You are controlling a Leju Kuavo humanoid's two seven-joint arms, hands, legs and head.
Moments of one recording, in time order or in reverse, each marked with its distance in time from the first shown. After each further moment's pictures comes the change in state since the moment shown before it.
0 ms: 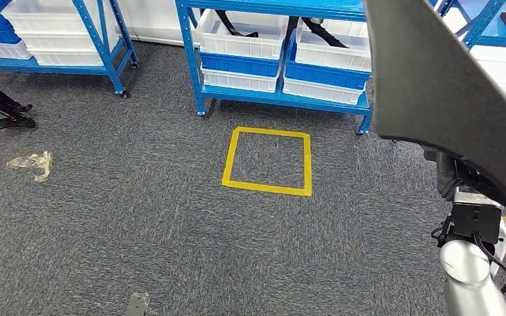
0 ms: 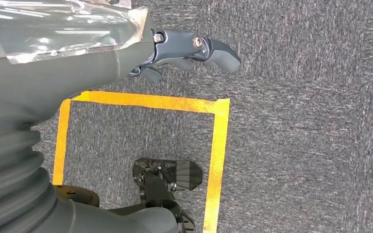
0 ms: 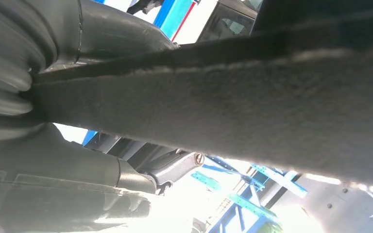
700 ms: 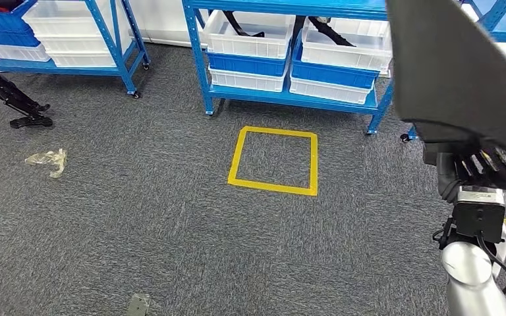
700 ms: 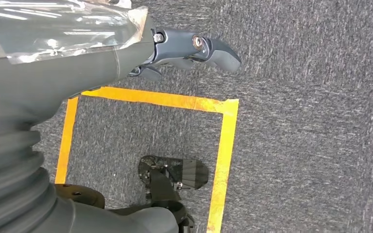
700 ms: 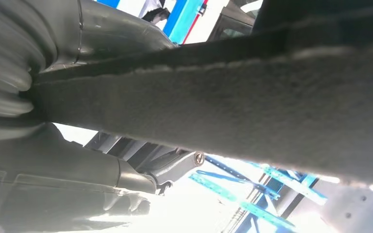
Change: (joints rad) left arm 0.004 0.000 -0.008 0.000 0.009 0.002 -0.005; right arm 0.009 -0.020 0.008 0.014 -0.017 0.004 0.011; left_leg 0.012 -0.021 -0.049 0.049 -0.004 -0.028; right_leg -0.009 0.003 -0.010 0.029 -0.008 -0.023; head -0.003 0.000
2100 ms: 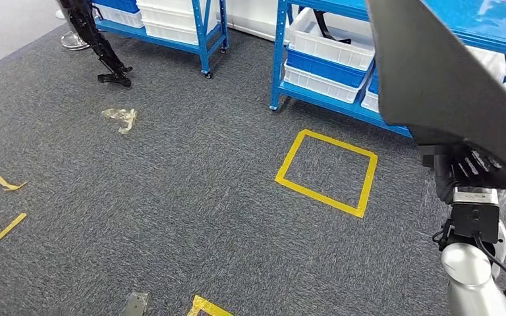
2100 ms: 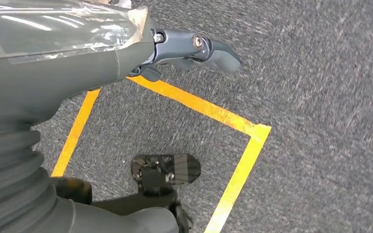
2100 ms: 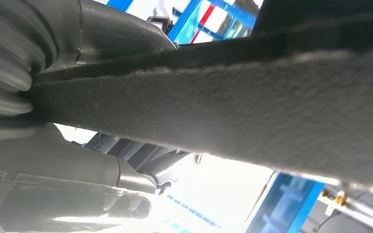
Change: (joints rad) left arm -0.005 0.001 -0.002 -0.004 -0.003 0.001 0.002; right arm 0.017 -0.020 -0.001 0.003 -0.001 0.001 0.002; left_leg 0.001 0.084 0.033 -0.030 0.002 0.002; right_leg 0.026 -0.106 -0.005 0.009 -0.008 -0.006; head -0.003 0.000
